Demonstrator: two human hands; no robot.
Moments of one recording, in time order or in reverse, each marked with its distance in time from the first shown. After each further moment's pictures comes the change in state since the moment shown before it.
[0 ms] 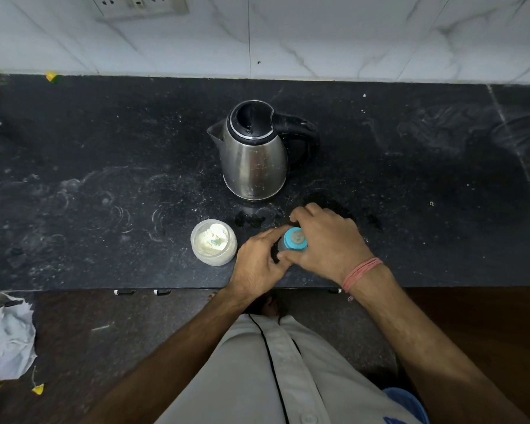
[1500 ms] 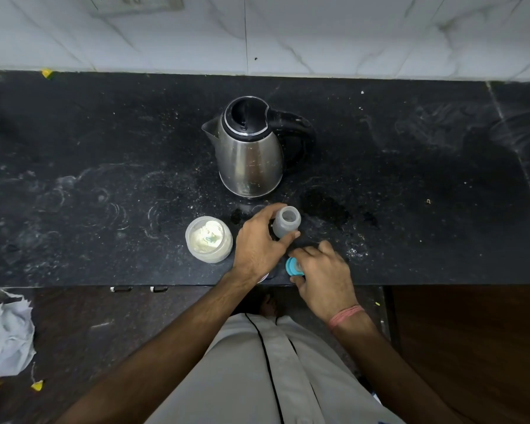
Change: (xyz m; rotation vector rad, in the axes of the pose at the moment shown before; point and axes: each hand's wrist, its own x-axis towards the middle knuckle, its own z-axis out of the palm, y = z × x) left_hand 0.027 0.017 0.003 -0.065 0.146 -0.165; right_hand -0.049 0.004 0.085 -0.030 0.095 0.130
